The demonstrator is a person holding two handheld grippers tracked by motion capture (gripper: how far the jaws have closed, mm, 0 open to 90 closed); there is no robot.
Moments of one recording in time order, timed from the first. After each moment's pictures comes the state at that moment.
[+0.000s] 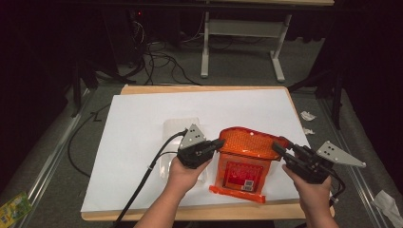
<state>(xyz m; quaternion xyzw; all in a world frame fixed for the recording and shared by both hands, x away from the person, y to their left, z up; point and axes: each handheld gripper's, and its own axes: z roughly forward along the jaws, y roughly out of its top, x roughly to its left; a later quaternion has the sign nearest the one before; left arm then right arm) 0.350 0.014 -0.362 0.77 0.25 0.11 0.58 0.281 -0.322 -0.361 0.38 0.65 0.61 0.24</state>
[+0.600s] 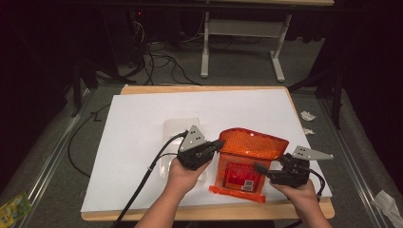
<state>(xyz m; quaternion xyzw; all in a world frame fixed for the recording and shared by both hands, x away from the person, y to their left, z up) 0.346 0.014 -0.361 0.77 0.24 0.12 0.58 0.303 -0.308 -0.413 0.38 0.73 0.57 0.10</state>
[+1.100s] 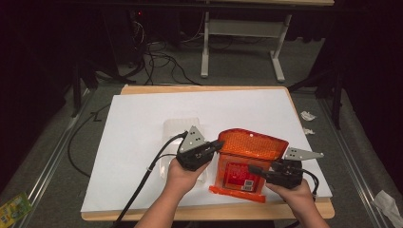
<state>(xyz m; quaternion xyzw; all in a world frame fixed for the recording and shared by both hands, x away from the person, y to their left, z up) 0.343 0.016 -0.359 0.77 0.24 0.13 0.57 0.306 -0.298 -0.422 0.36 0.74 0.56 0.05</state>
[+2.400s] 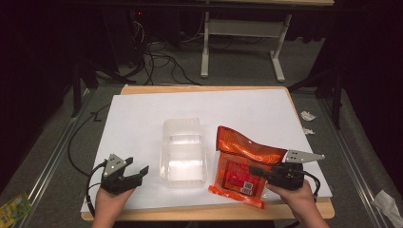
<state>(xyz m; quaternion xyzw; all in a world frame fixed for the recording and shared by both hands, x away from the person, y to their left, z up) 0.324 0.218 -0.450 0.75 0.44 0.20 0.45 0.300 -0.299 -0.420 0.34 0.75 0.56 0.04</state>
